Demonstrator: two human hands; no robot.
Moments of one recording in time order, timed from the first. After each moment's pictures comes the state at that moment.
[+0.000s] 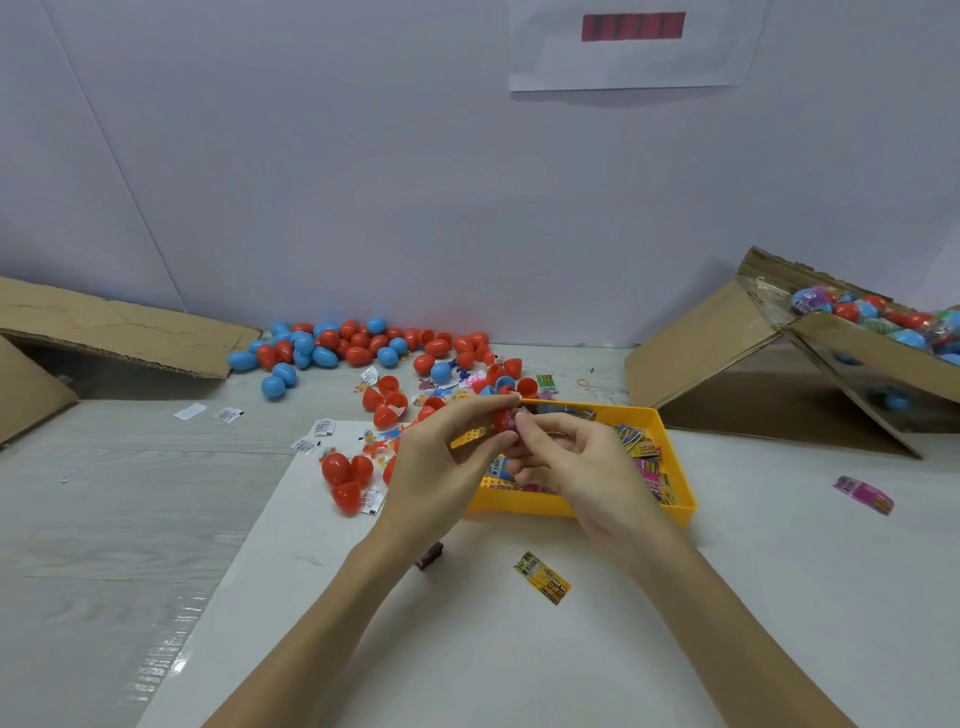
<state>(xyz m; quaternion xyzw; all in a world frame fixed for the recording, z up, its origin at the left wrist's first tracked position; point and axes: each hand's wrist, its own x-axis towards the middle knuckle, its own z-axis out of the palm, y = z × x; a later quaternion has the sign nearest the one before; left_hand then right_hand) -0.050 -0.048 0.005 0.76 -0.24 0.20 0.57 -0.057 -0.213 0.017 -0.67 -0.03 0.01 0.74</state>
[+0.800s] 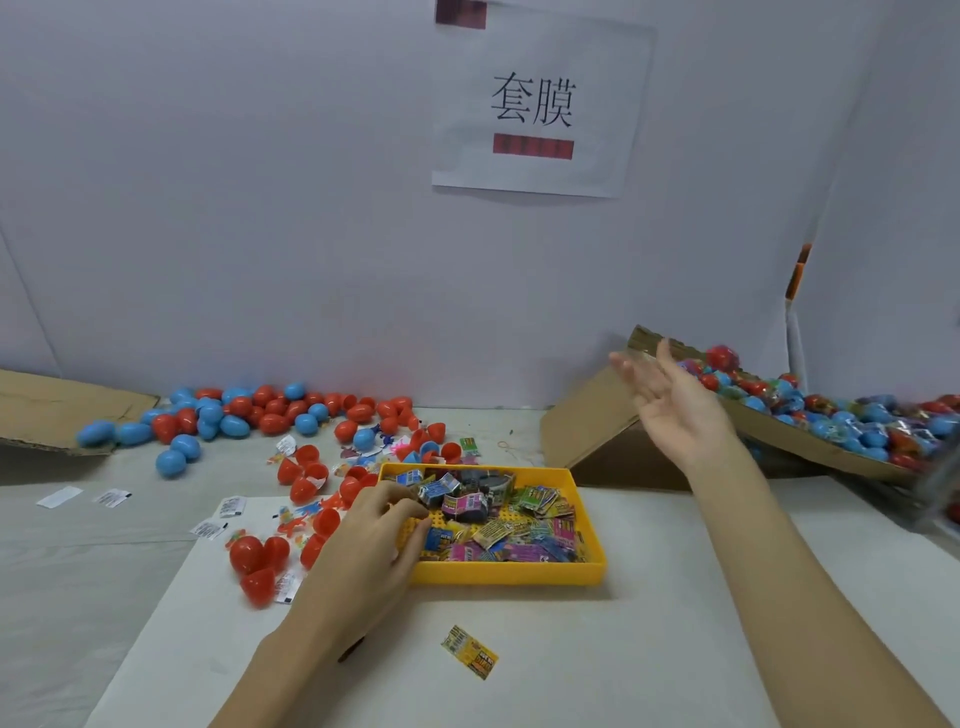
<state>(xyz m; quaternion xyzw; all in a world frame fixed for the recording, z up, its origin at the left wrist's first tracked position) -0.024 -0.038 -0.030 0.90 -0.25 0.22 0.28 -0.008 -0.364 0.113 -0.39 0.06 -0.17 0.90</state>
